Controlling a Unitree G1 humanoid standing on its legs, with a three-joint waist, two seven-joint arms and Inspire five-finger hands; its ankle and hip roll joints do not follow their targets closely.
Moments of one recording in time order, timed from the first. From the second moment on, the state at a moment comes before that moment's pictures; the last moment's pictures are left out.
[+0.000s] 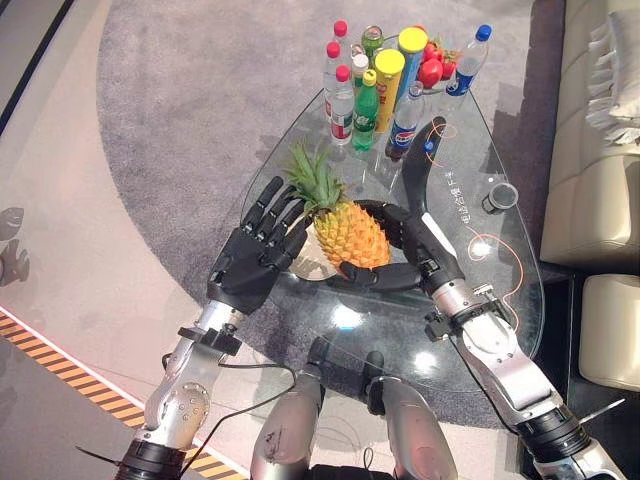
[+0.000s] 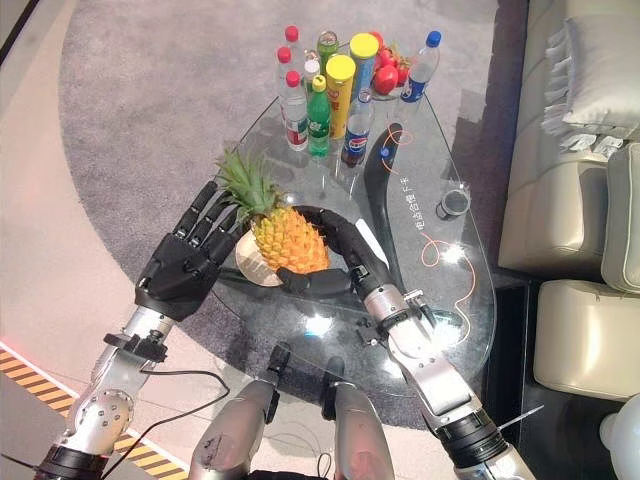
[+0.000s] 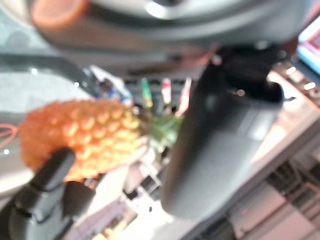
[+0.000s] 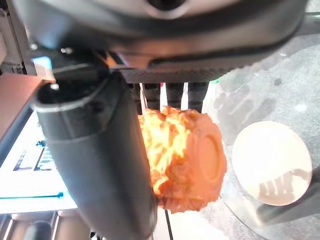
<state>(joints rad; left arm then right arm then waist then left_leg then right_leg) -0.03 0.44 -0.11 -0.14 -1.13 -0.05 -0.29 -0.23 -0.51 0.32 -0.14 0.22 -0.03 -0.01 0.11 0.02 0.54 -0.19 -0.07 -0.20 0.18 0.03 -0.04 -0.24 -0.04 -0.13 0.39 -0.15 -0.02</state>
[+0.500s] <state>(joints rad) -0.03 0.44 -0.15 -0.14 -1.15 -0.04 -0.19 -0.24 -0.54 0.33 -0.19 0.00 0.01 -0.01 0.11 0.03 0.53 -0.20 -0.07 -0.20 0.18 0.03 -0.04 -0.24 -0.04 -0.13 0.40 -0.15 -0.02</state>
